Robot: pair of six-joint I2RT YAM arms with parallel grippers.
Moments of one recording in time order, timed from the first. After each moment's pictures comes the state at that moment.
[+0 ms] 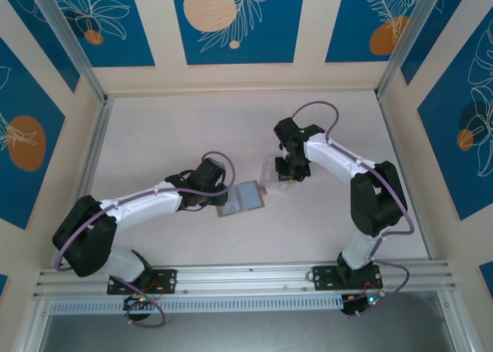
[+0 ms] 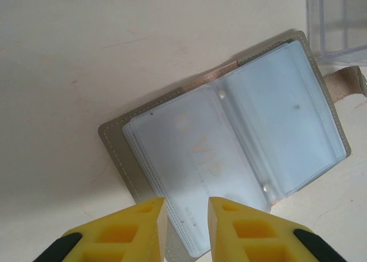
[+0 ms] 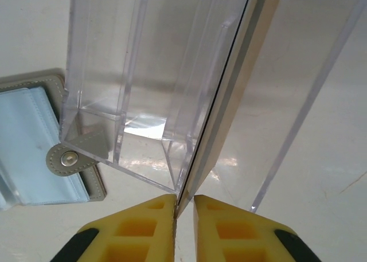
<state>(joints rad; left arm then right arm) -0.75 1.44 0.83 -0.42 -0.05 -0.57 0.48 1.73 1.31 -1.02 -0.05 0.42</state>
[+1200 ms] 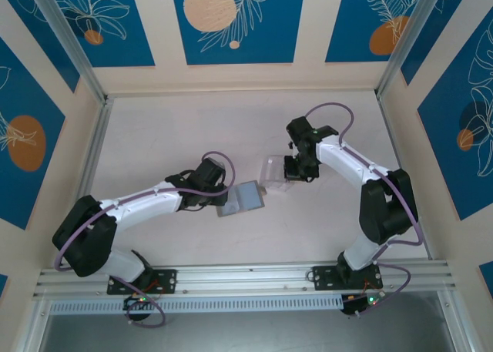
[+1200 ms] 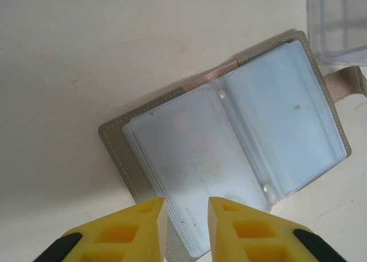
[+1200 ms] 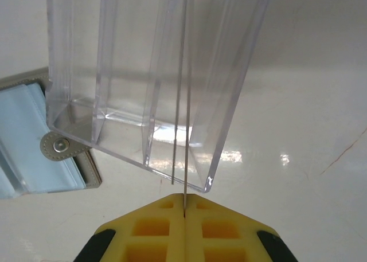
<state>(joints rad) -0.75 1.44 0.83 -0.42 -0.05 -0.57 0.40 1.64 1.24 -1.02 -0.11 0.42</state>
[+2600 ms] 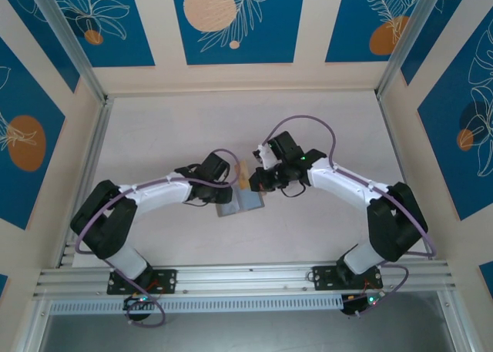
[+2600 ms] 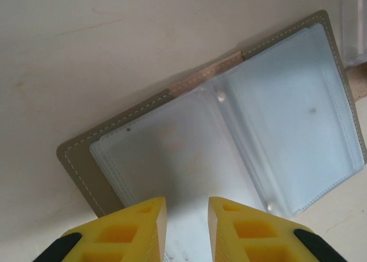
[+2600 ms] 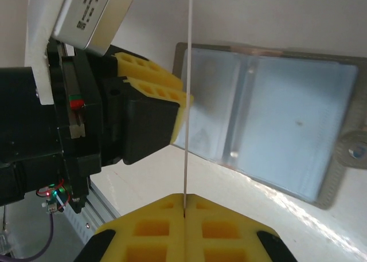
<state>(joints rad) -0.70 1.61 0.91 -0.43 0.07 -0.54 0.62 1.53 1.04 -0.53 -0.53 0.45</state>
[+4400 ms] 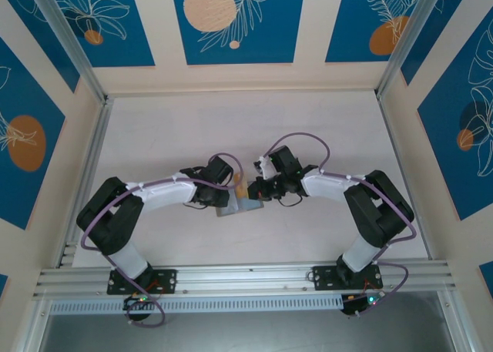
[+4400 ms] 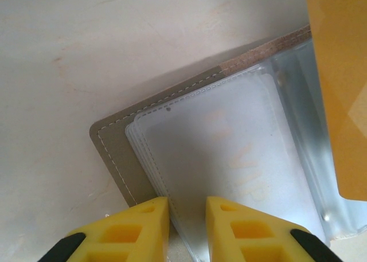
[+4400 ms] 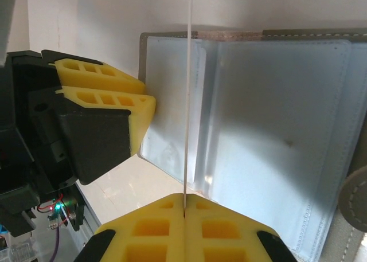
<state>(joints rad) -0.74 1.65 0.92 -0.49 -0.04 -0.55 0.60 1.64 0.83 -0.16 -0.63 0.56</state>
